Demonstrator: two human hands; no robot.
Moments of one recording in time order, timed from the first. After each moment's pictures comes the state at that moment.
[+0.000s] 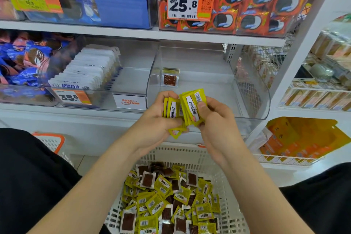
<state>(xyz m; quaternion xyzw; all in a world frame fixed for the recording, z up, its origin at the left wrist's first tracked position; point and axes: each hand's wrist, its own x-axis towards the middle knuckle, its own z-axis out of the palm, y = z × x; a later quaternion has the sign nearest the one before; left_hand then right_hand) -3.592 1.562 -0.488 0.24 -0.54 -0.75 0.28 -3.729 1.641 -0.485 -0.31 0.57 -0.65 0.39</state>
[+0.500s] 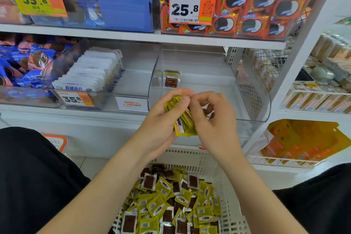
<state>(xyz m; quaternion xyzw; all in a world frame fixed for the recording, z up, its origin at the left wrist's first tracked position) -3.602 1.581 -0.467 0.20 -0.47 -0.78 0.35 -3.728 1.646 -0.475 -0.50 0.66 -0.56 0.09</state>
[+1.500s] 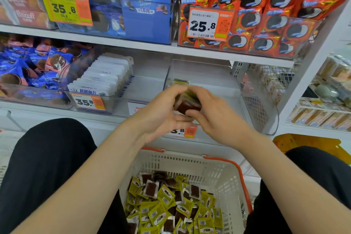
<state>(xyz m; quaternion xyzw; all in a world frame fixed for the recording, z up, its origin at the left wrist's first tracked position) -3.579 1.540 -0.428 0.29 -0.49 -0.79 0.24 -3.753 1.603 -0.447 -0.75 0.60 -0.26 0.04</state>
